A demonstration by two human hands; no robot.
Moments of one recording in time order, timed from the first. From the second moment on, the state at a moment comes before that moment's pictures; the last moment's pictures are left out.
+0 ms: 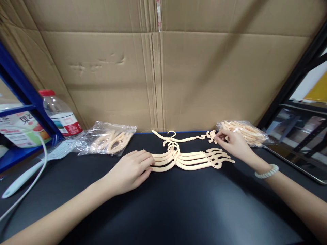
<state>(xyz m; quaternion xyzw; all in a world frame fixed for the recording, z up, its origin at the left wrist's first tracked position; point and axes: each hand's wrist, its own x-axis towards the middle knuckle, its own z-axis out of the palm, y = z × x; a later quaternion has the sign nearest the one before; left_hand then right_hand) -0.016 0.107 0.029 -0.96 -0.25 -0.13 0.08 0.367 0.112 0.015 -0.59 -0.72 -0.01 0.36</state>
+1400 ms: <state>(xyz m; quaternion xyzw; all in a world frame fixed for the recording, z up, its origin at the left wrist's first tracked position) -0.016 0.108 0.027 -0.95 -0.26 -0.14 0.04 0.380 0.123 0.004 -0.58 -0.74 -0.03 0.33</state>
